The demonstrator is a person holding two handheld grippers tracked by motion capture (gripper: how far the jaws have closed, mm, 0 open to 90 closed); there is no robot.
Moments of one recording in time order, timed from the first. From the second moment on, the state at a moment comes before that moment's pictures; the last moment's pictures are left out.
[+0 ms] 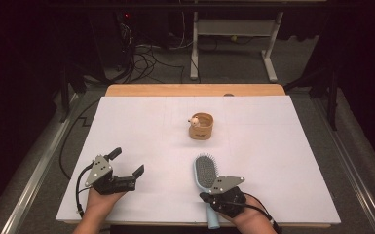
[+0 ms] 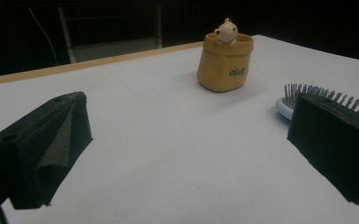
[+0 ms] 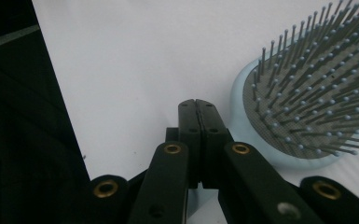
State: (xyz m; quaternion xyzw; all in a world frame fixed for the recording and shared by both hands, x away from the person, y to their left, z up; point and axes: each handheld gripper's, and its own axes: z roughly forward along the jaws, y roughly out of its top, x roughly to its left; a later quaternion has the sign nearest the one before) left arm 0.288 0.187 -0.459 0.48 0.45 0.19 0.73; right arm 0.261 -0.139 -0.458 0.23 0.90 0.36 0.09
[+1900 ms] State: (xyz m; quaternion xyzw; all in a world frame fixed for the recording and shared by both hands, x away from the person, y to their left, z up) left arm 0.291 0.188 -0.459 0.48 0.46 0.18 0.72; right arm 0.270 -0.170 -0.449 0.23 0.91 0.31 0.14
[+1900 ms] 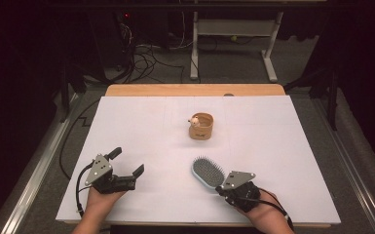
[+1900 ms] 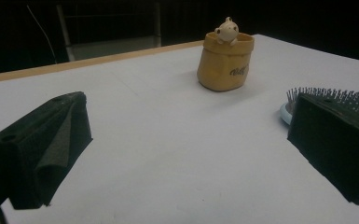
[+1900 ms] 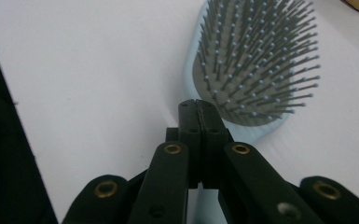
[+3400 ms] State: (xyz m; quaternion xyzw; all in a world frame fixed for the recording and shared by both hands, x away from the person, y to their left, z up) left arm 0.292 0.189 -0.462 0.49 0.47 0.17 0.72; right arm 0.298 -0.275 -0.449 0.44 0.74 0.46 0.22
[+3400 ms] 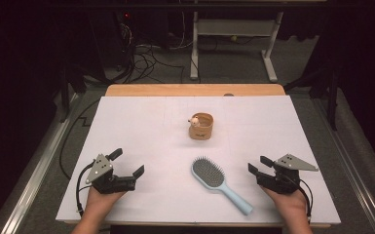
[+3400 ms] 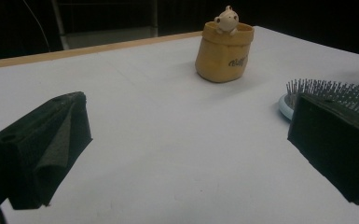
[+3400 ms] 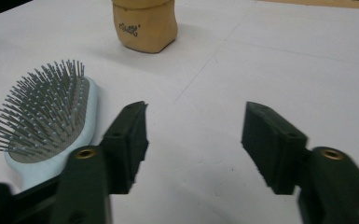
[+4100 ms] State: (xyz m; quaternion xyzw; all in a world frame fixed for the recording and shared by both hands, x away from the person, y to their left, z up) left arm 0.292 0.190 -0.463 0.49 0.47 0.17 0.72; right arm 0.291 -0.278 -0.443 0.44 0.71 0.49 0.26
